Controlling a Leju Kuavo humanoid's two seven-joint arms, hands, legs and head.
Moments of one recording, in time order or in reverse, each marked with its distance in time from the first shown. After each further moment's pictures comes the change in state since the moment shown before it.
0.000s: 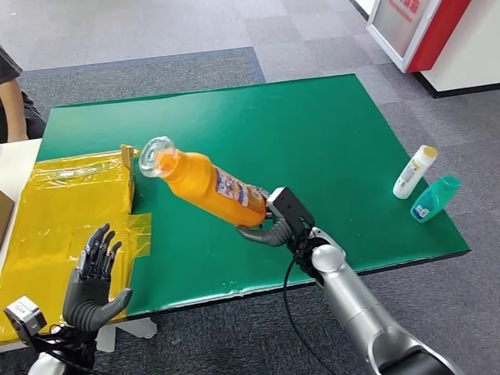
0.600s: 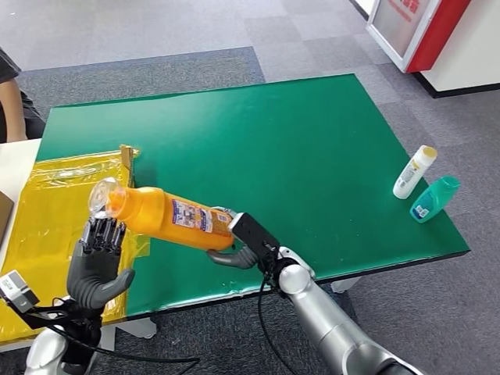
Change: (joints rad) left arm -0.091 -0.035 -0.055 -0.101 0.095 -0.078 0.103; right arm 0.039 0.140 0.057 0.074 0.162 -0.077 -0.036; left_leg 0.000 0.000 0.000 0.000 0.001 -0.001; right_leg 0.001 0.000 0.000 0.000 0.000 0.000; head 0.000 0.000
